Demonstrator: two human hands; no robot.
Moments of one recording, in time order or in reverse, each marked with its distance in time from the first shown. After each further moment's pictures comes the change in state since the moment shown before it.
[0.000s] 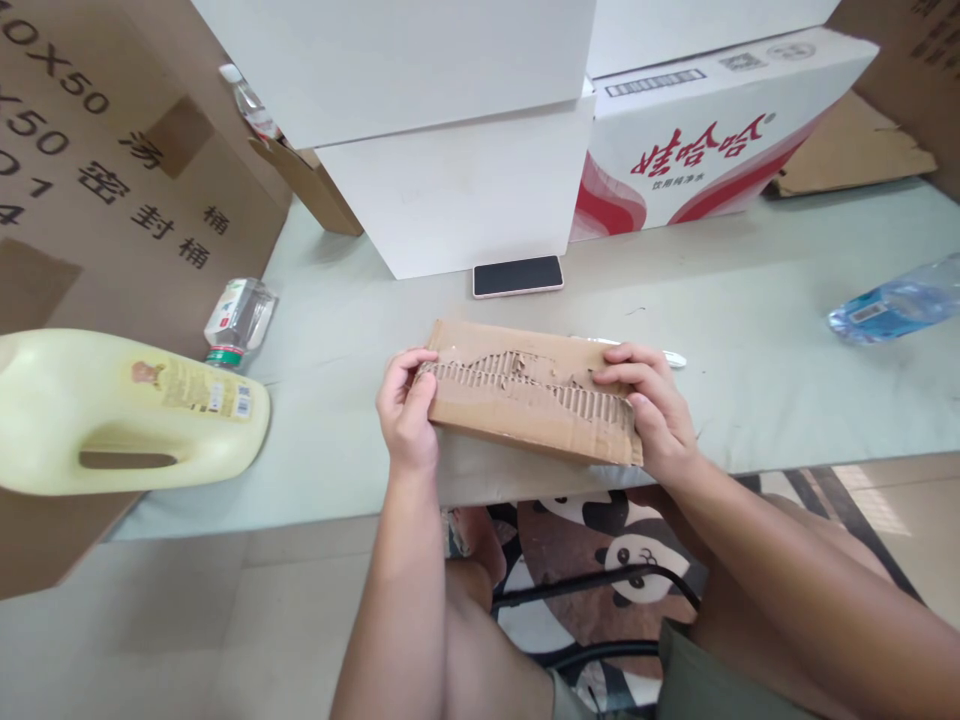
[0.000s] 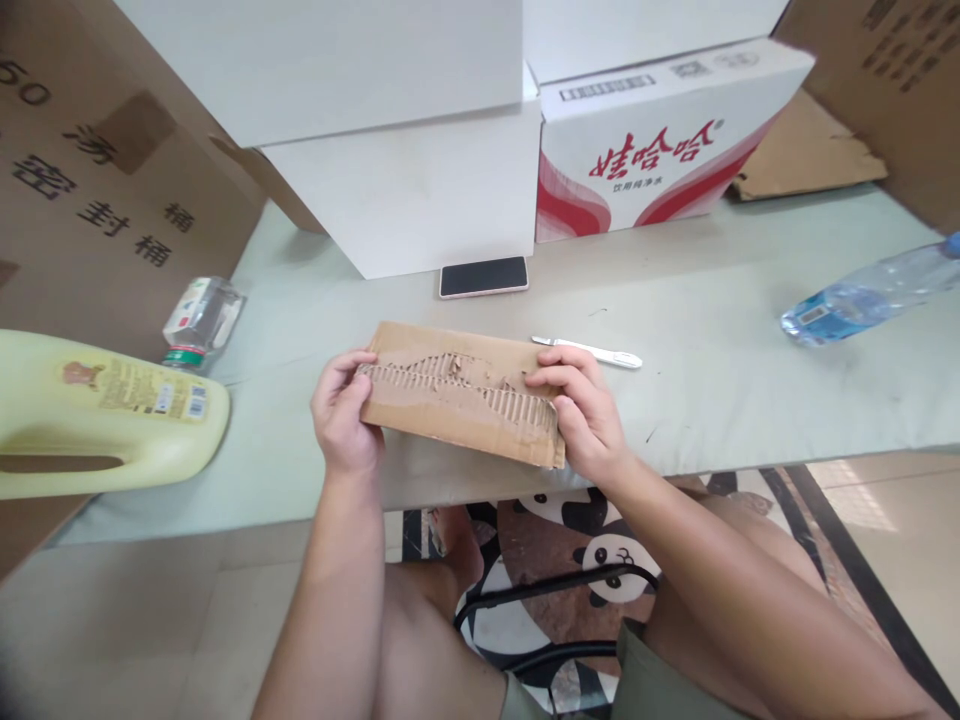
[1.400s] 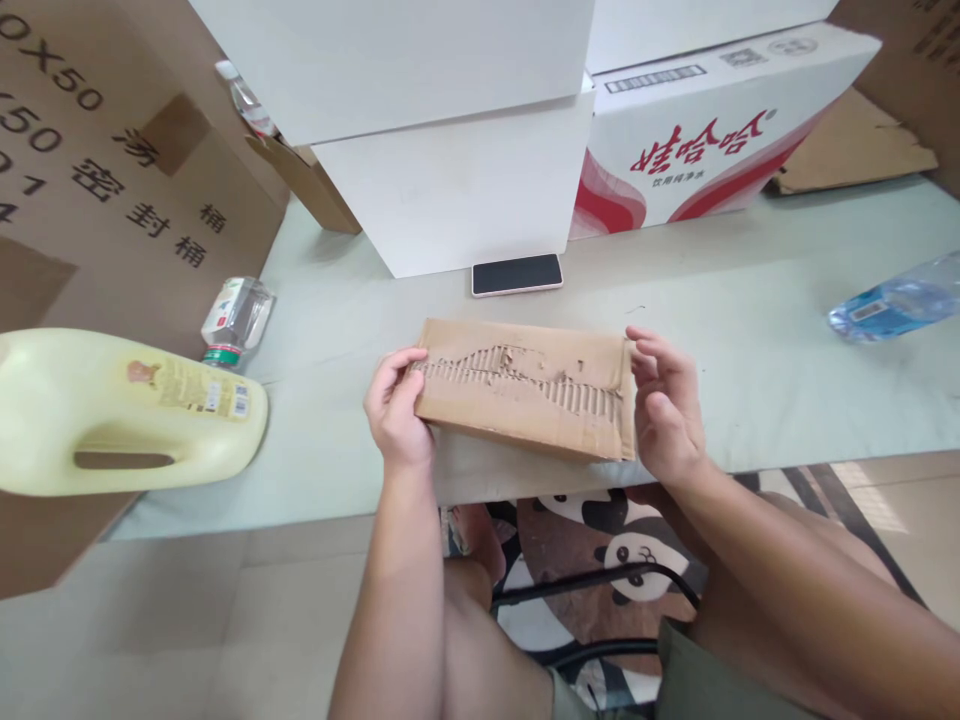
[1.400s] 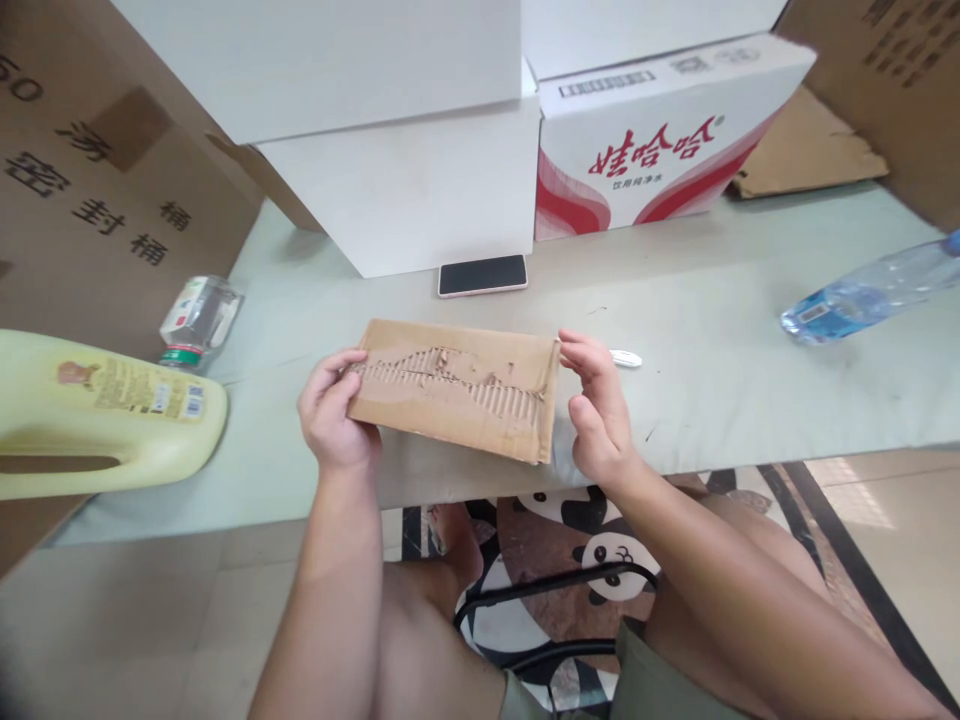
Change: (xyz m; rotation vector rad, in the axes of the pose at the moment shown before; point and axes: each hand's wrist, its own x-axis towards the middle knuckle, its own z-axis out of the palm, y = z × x) left_hand 0.003 0.006 0.003 -0.087 0.144 -0.074; right_hand -0.009 0.008 0.000 0.047 0.061 0.122
